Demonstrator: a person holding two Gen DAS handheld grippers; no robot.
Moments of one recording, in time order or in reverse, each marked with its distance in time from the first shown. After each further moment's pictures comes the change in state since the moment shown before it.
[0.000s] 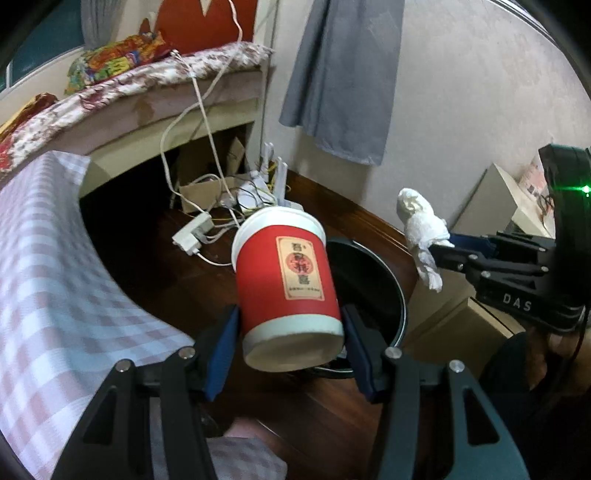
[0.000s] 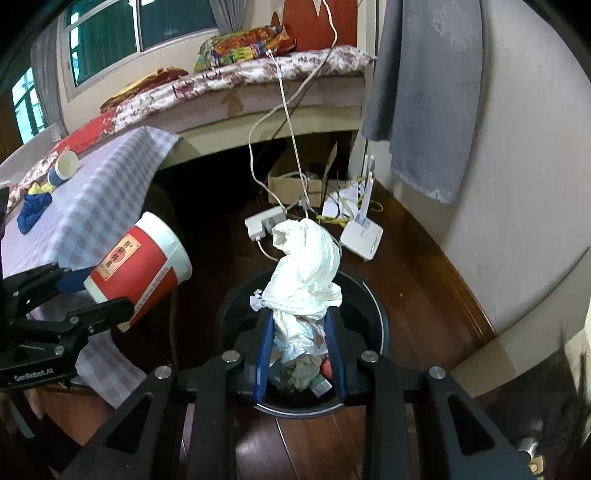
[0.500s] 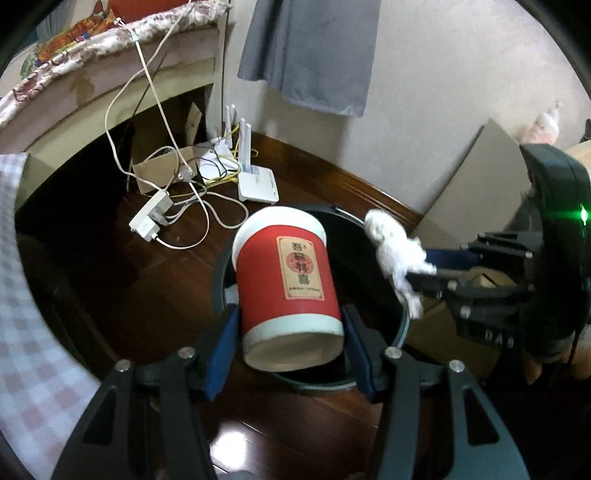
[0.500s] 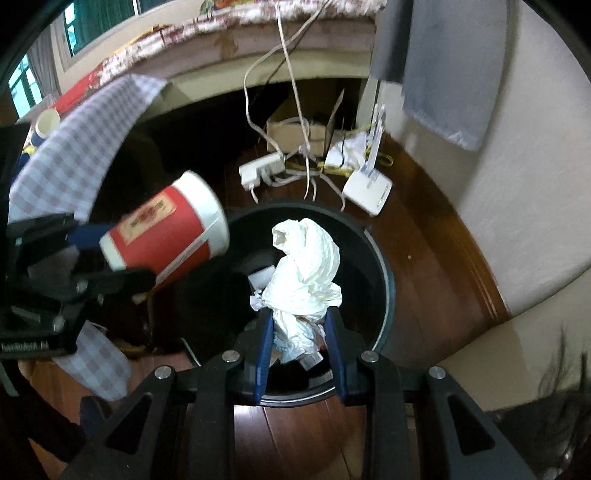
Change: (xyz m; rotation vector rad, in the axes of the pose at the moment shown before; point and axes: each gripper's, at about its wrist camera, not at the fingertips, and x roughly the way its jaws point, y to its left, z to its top) left arm 0.079 -0.012 0.014 0.083 0.152 -0.089; right arm 0.078 -0.022 -0.022 -0.053 0.189 0.036
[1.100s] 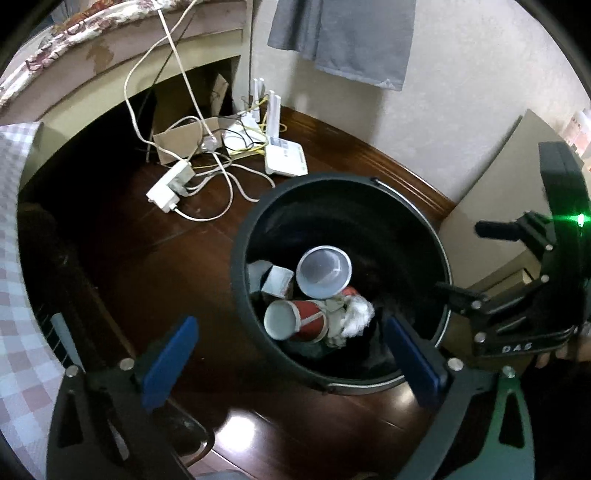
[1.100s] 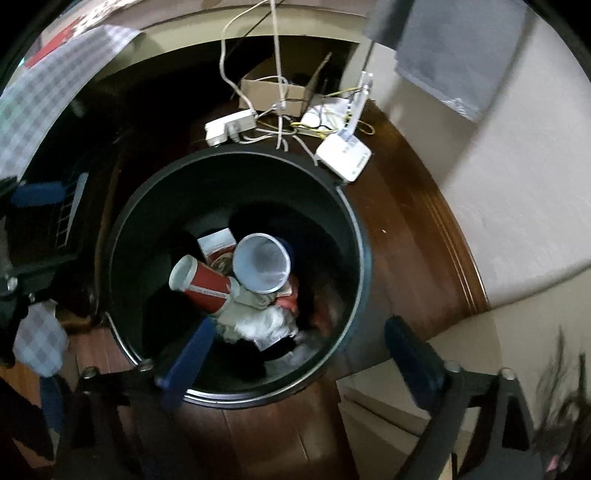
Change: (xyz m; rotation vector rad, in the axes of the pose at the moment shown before) left arm 0.025 0.007 -0.018 -0.062 0.064 0.099; right arm 0.033 -0.018 -0.010 -0.032 0.096 -0.159
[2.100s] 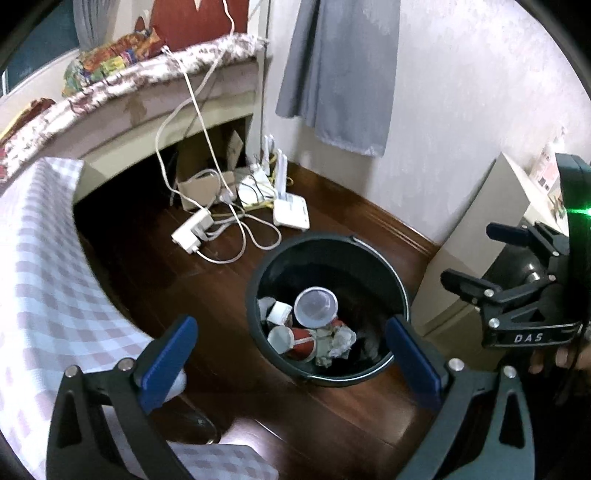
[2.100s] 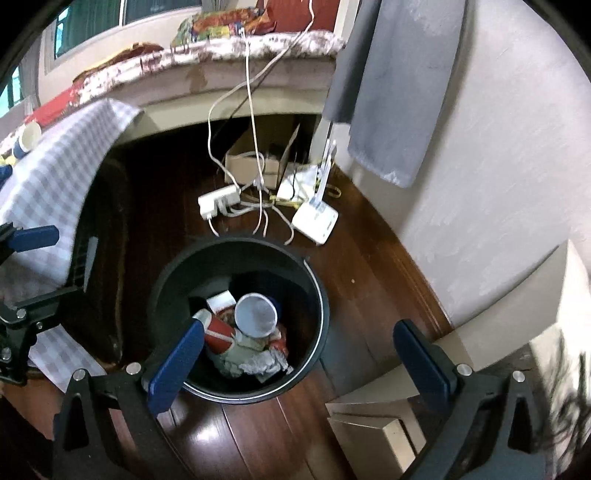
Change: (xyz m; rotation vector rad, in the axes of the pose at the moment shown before) left arm -0.098 -0.008 -0.002 -0.025 -0.191 0.036; right arm -0.120 -0.002 -0.002 0.083 -0.255 -0.056
